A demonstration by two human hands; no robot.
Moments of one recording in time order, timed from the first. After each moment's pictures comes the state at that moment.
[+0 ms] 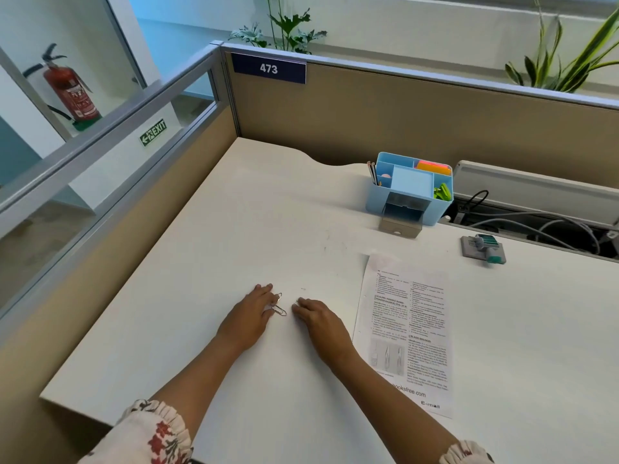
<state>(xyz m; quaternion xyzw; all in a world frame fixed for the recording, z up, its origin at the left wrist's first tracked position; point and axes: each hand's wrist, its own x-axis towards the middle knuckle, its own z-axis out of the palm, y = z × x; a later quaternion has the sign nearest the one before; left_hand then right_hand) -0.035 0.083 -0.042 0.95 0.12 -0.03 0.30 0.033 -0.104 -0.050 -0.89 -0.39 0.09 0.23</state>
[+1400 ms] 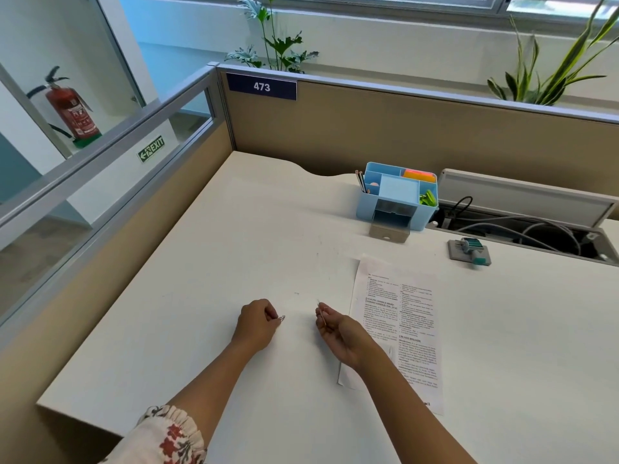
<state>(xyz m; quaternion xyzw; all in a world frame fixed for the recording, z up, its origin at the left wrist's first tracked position) -0.028 0.041 -0.021 0.86 0.31 -0.03 0.39 0.040 -0.140 -0.002 -0.36 0.27 0.41 0.80</state>
